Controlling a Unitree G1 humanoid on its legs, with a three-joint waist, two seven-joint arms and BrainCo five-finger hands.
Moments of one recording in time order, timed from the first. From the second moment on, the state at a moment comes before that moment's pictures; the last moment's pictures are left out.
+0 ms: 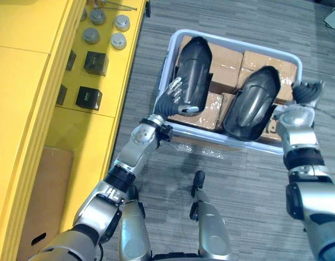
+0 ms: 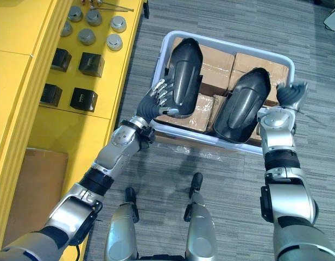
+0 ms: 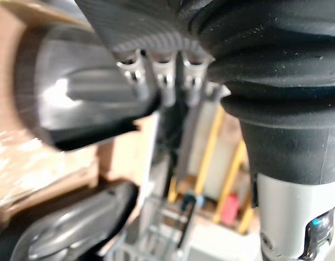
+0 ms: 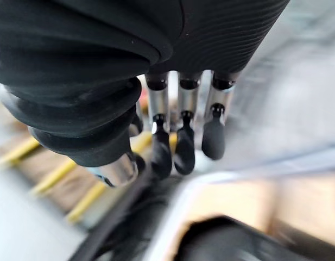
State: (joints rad) left arm -0.79 0.19 -0.37 0.33 -0.38 -0.06 0.01; right arm -0.89 -0.54 -0.13 0.88 0.24 0.16 -0.56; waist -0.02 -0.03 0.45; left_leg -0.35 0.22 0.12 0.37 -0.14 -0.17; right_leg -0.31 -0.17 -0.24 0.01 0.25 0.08
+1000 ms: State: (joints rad) left arm -0.62 0.05 -0.55 0.07 -0.34 -0.20 -0.01; right arm -0.83 -0.57 -0.34 0.84 0.37 0.16 -0.55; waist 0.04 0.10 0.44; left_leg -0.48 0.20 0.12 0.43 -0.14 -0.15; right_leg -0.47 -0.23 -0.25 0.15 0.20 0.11
